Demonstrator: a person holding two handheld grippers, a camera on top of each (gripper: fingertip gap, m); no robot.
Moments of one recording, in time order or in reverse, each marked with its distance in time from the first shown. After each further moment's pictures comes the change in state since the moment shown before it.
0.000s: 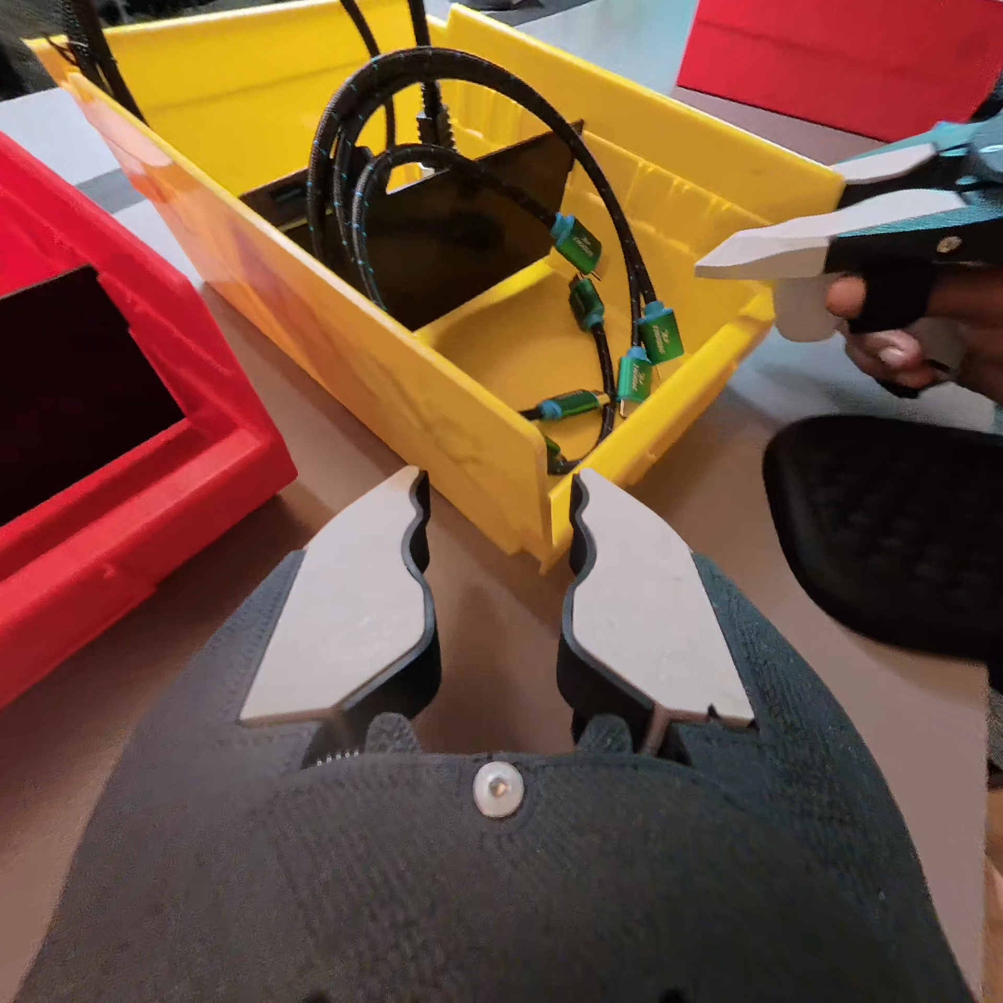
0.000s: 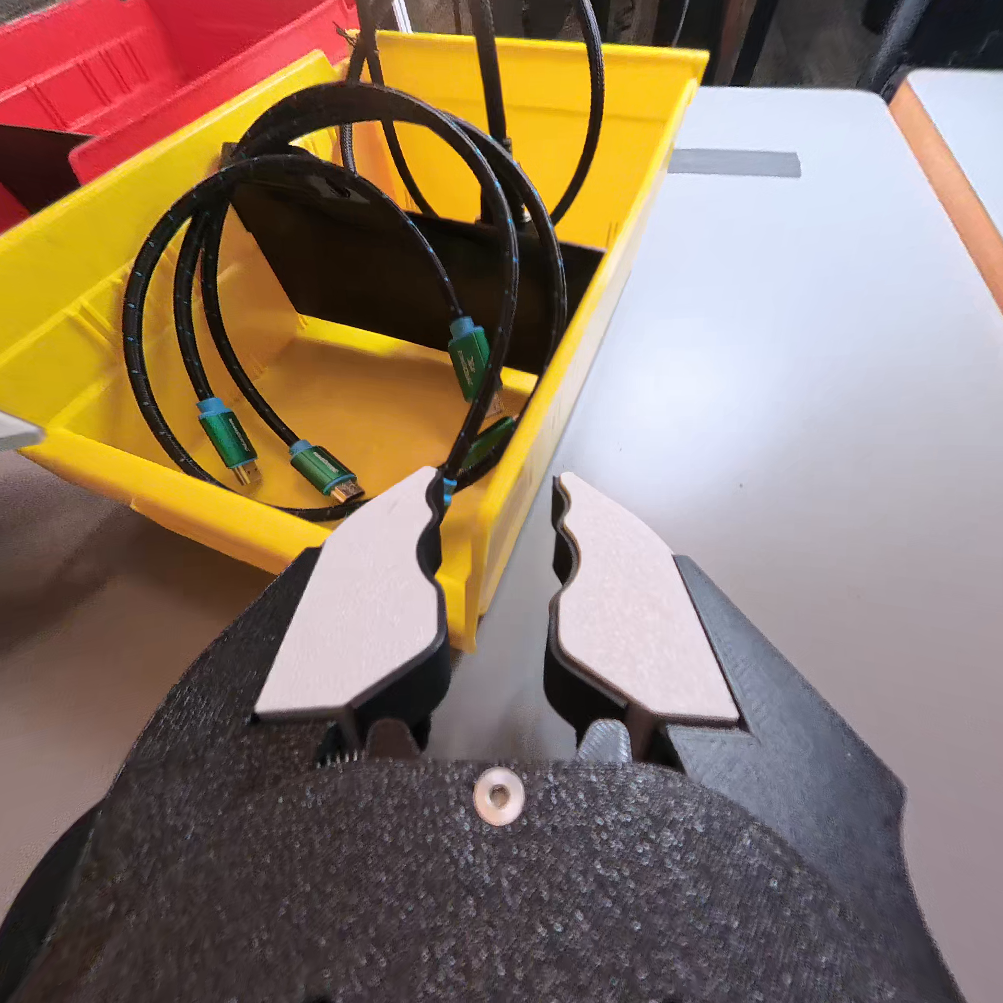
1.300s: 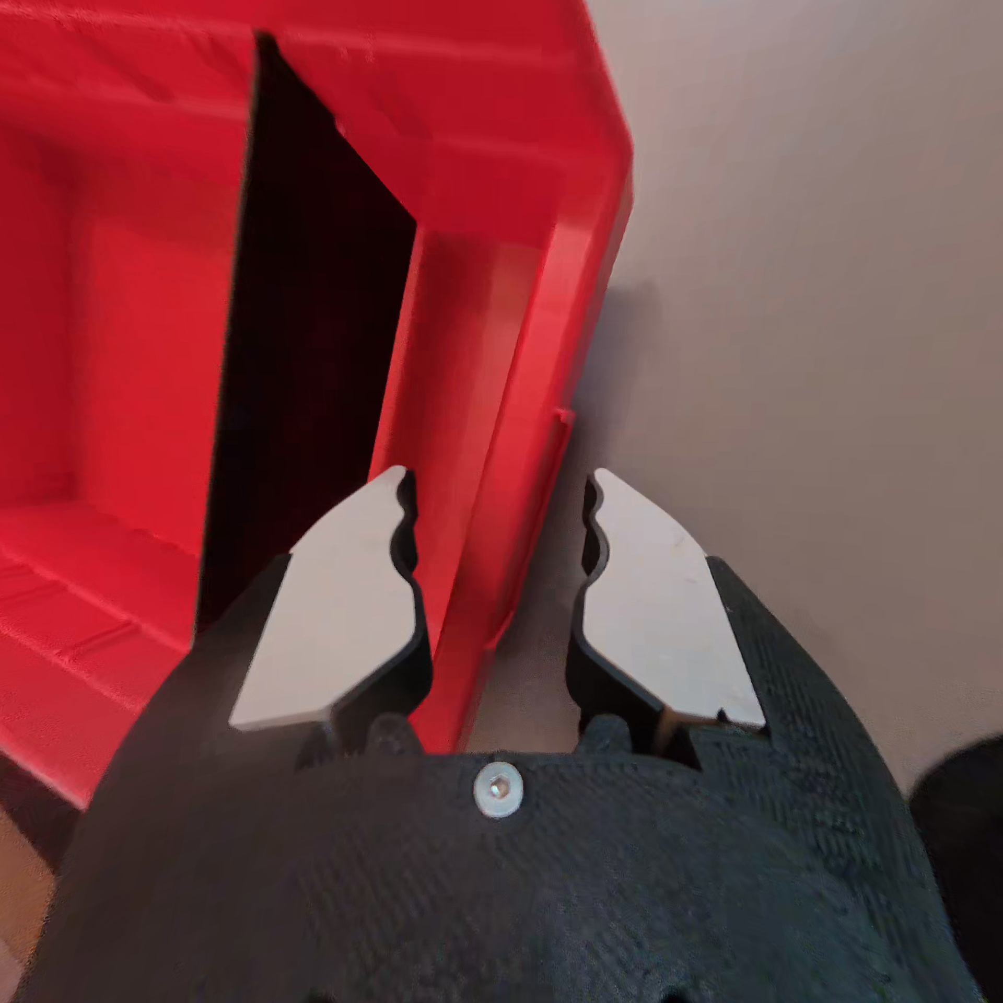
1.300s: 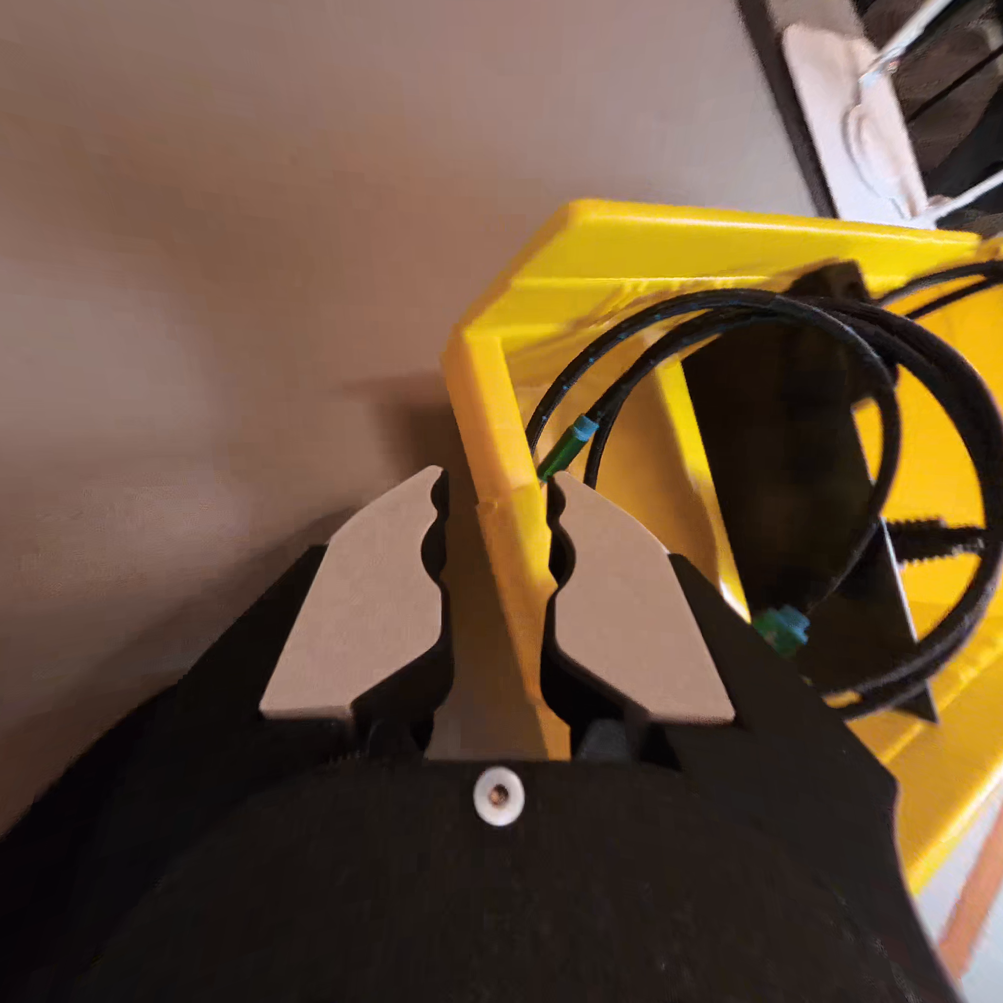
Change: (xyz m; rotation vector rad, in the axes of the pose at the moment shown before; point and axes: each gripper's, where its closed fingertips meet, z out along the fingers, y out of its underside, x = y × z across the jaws) left arm -0.268 0.109 -0.195 -0.695 -0.402 0.173; right arm -0.146 0.012 0.006 -0.182 -0.444 -0.872
